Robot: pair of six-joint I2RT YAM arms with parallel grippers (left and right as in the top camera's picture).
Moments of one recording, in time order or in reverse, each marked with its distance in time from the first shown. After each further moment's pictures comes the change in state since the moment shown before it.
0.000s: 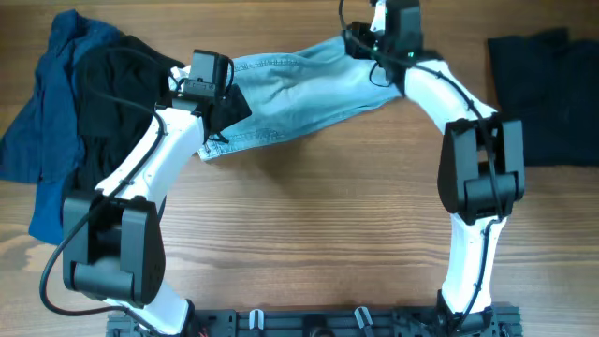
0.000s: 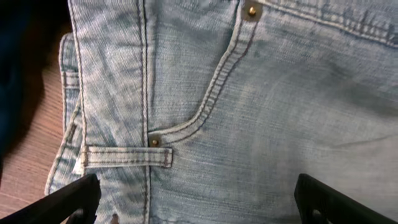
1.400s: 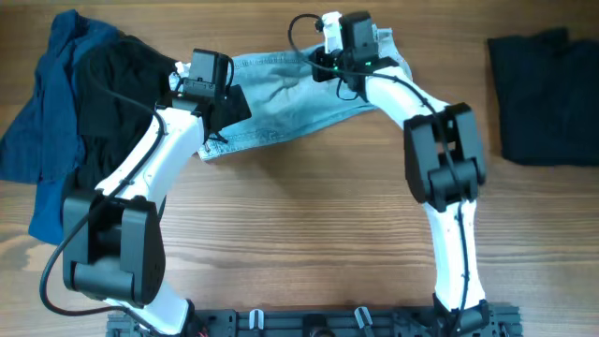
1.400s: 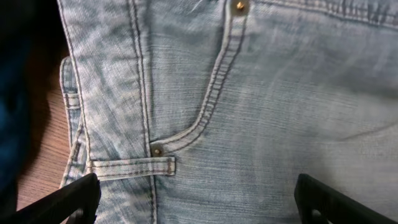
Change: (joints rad) left arm 0.000 0.000 0.000 0.017 -0.016 0.109; right arm 0.127 0.197 0.063 0.169 -0.086 -0.134
